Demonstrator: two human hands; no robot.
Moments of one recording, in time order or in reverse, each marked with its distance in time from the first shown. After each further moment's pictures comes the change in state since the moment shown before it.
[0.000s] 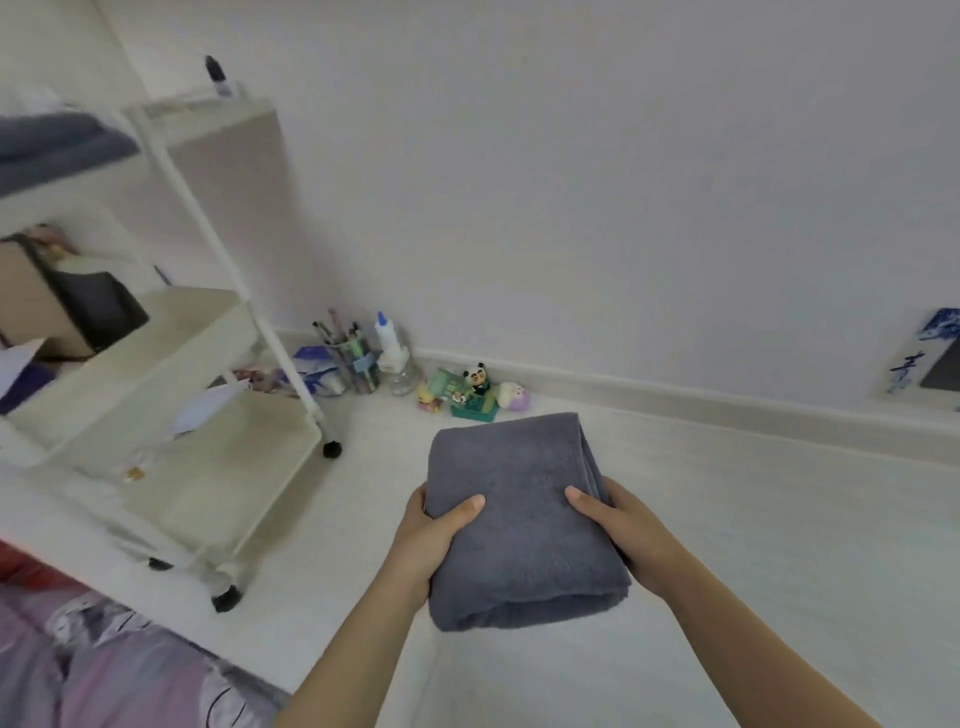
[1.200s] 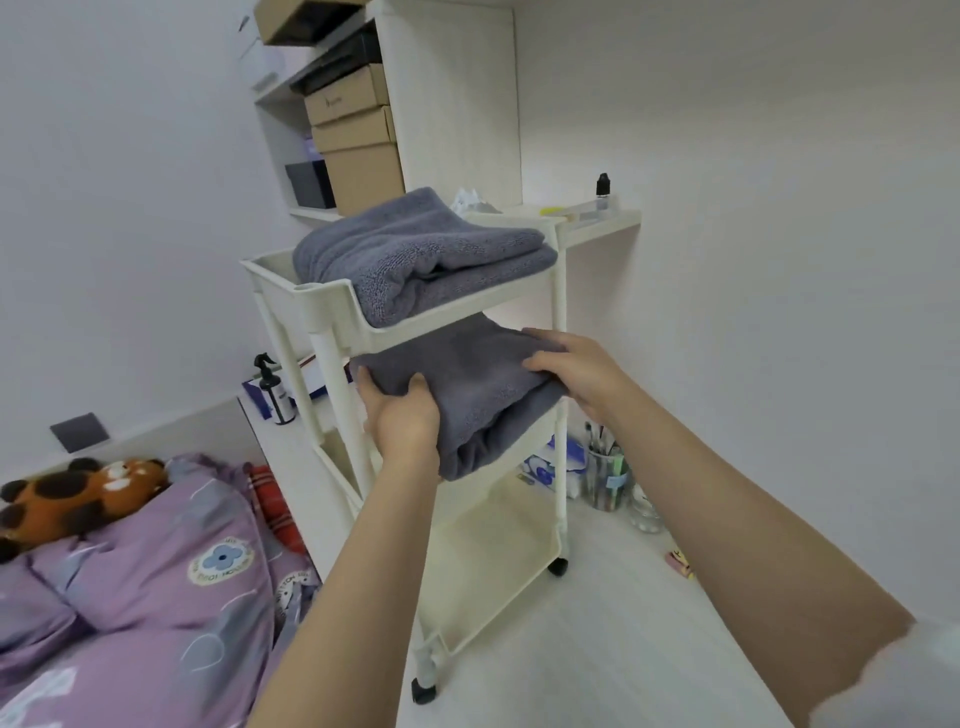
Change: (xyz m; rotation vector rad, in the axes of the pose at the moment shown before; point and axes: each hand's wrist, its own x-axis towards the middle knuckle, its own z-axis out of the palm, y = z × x) left_hand 0.020 0.224 -0.257 -0.324 1.090 0.404; right_hand 0.189 -0.249 0.364 -0.254 -0.539 -0.500
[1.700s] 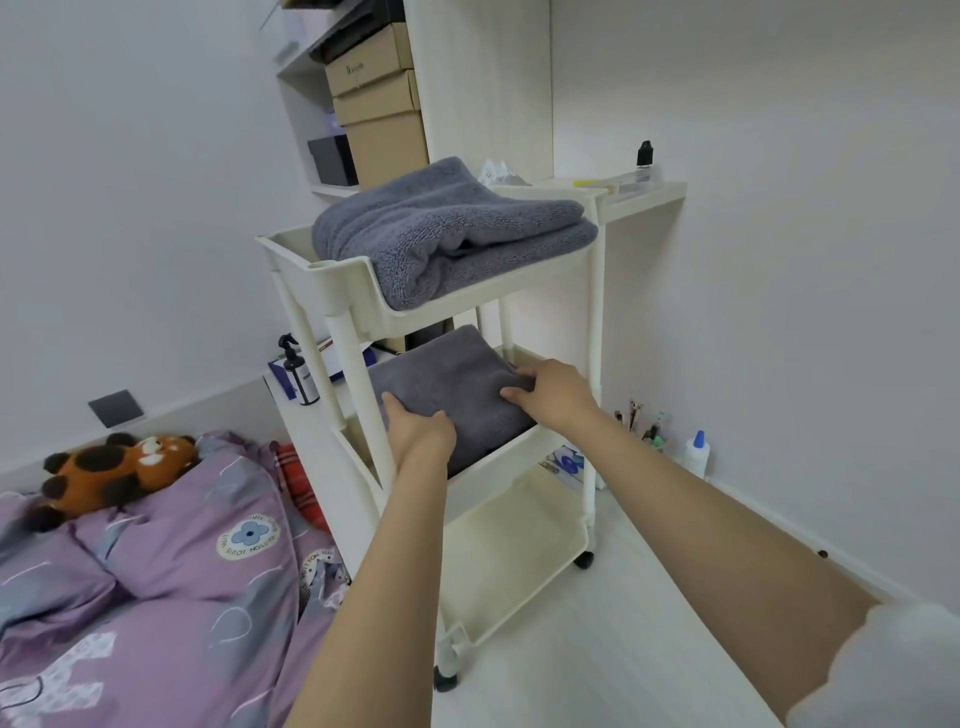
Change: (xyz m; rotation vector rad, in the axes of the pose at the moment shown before) left_hand 0.019 -0.025 -0.006 0.512 -0.033 -0.190; right_hand 0.024 0.045 0.053 -0.827 -0.004 -0.047
